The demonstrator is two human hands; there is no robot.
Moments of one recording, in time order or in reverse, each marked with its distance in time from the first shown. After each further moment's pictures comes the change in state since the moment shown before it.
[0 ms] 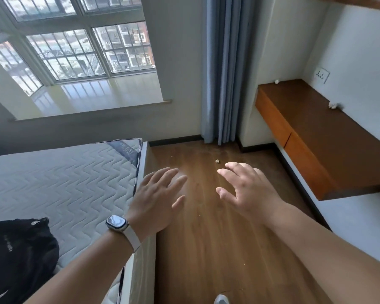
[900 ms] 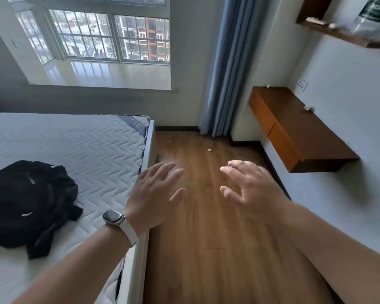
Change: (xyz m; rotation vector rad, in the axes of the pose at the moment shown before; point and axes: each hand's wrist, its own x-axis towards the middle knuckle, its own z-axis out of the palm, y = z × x) left_hand -0.288 0.062 -0.077 -0.149 0.157 -0.111; right_hand -0.250 -0.173 -0.030 -0.094 0.023 -0.077
